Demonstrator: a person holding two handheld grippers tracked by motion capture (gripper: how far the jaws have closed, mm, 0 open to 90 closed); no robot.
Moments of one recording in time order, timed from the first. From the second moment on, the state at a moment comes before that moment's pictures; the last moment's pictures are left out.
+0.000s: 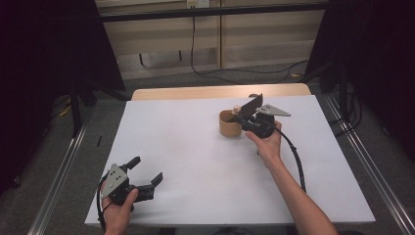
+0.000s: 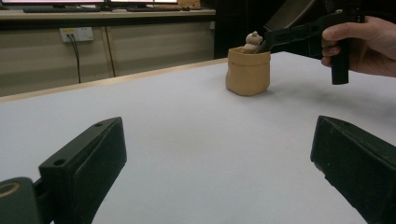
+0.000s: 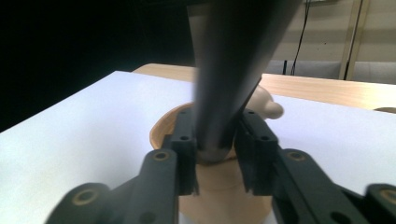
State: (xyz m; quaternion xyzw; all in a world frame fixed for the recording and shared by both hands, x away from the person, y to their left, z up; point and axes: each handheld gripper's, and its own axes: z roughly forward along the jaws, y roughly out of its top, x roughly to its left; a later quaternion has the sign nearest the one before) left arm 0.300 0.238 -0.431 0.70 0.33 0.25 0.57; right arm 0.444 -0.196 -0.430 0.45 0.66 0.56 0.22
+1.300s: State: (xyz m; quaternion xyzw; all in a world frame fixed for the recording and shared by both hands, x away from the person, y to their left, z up) left arm 0.302 0.237 -0.434 0.70 0.34 0.25 0.58; right arm 0.412 -0.227 -0.421 0.47 0.65 0.54 0.25
